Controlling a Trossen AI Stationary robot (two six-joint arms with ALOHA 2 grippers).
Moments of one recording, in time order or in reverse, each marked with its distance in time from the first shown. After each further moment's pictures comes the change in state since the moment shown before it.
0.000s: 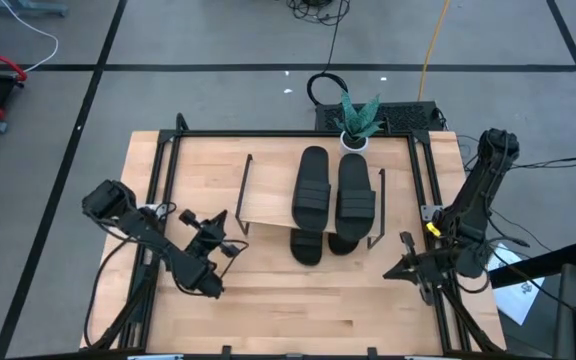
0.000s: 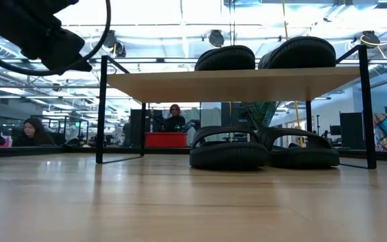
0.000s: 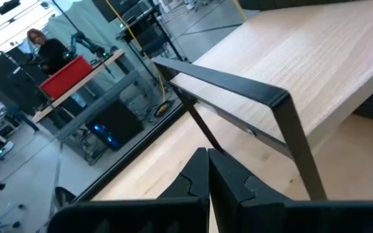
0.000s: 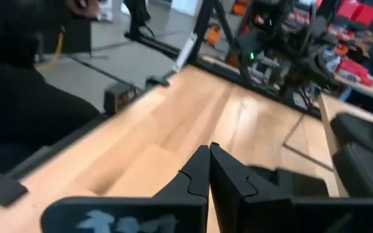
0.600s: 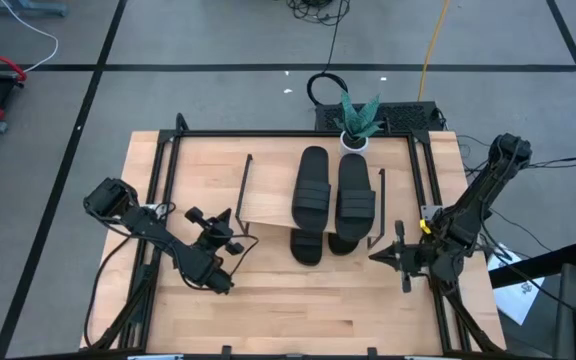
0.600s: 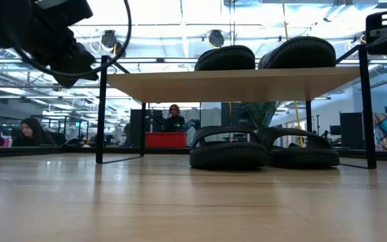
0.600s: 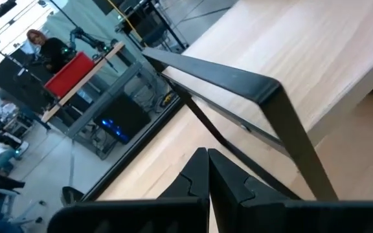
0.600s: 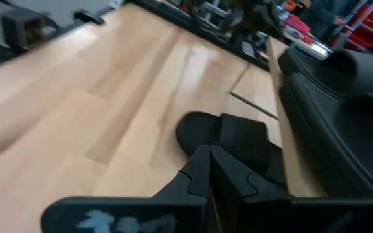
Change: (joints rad) left arm 0.074 0.000 0.001 0.148 0.018 0.240; right arm -0.165 0.086 0.000 -0.134 0.066 0.054
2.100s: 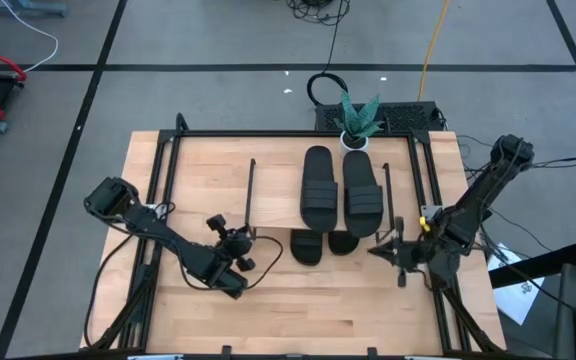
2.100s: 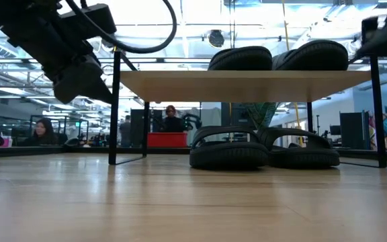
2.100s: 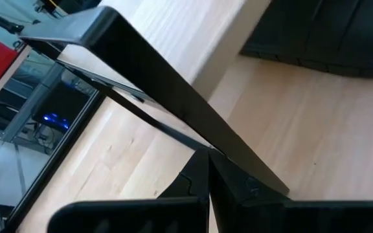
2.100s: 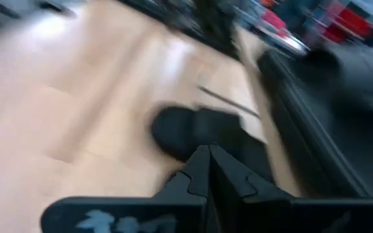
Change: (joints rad) left arm 0.029 0.000 0.003 0.551 0.191 0.603; right arm -0.038 -0.002 -0.020 0.030 0.037 -0.022
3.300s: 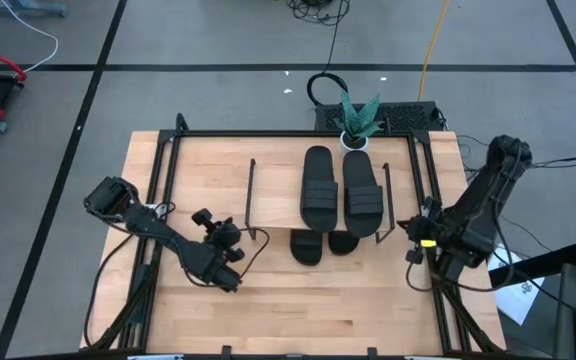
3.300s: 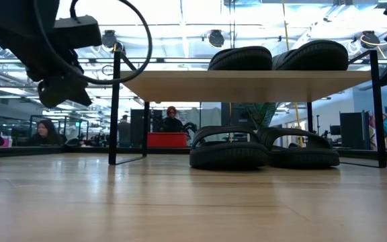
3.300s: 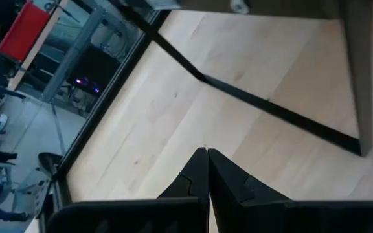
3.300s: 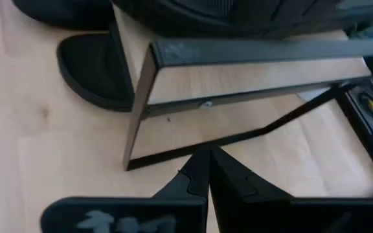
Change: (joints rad) left arm 0.011 -0.004 0.000 -0.353 0.070 -0.284; right arm 0.115 0.148 0.398 -1.469 -0.105 1.309
